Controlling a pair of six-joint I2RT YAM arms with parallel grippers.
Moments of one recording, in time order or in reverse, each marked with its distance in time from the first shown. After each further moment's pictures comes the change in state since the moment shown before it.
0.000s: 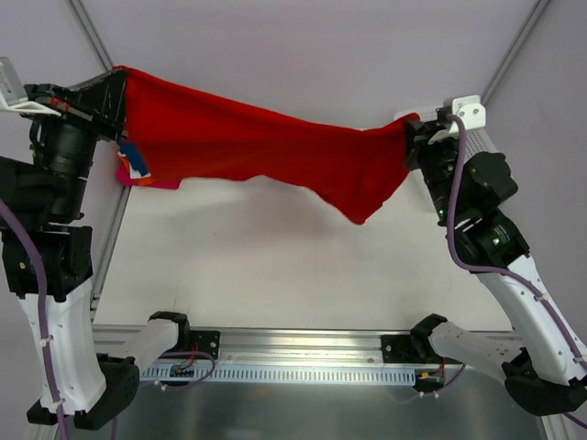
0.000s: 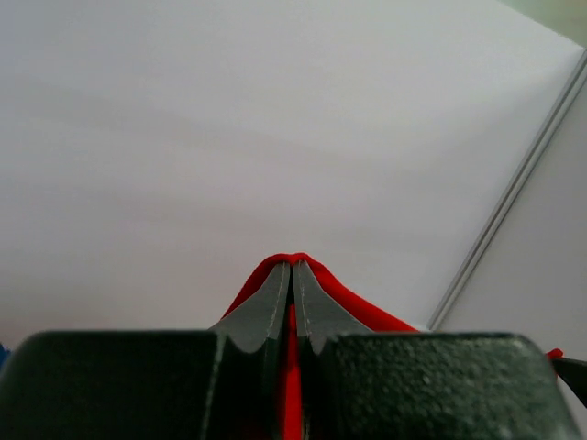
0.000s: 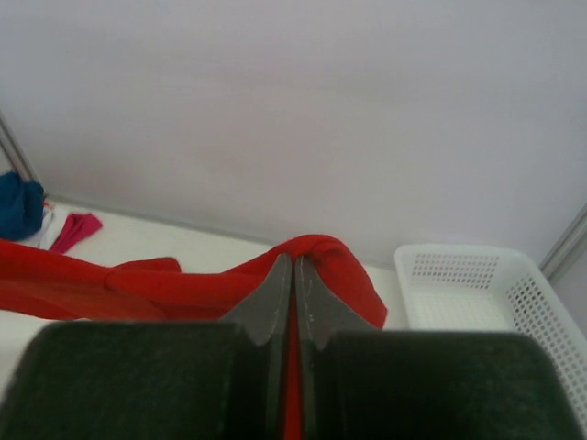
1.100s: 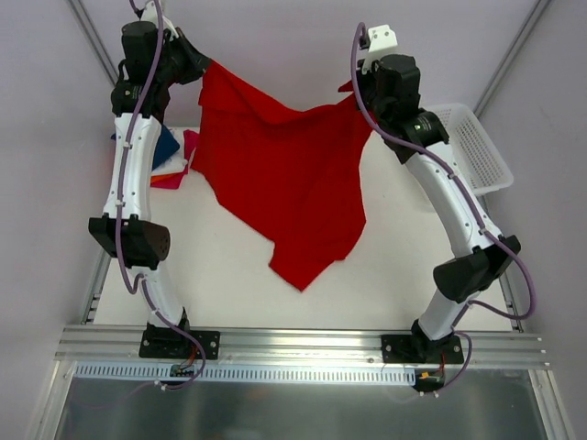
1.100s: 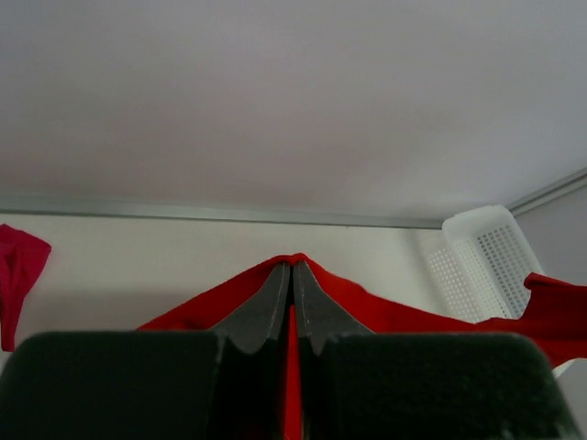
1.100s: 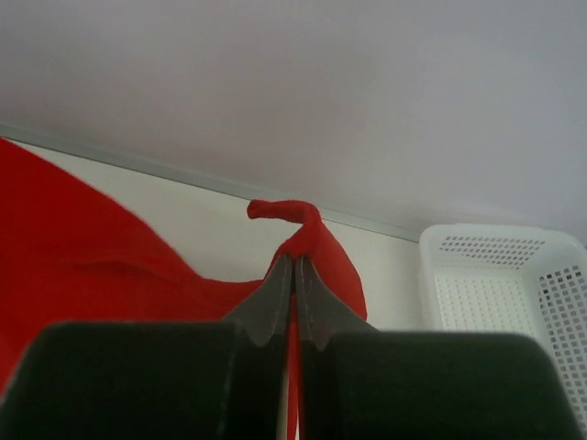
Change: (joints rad) left arm 0.024 0.842 0.386 -0.177 0.116 -0.053; right arm -0.132 0.727 0.608 -0.255 -0.101 0.036
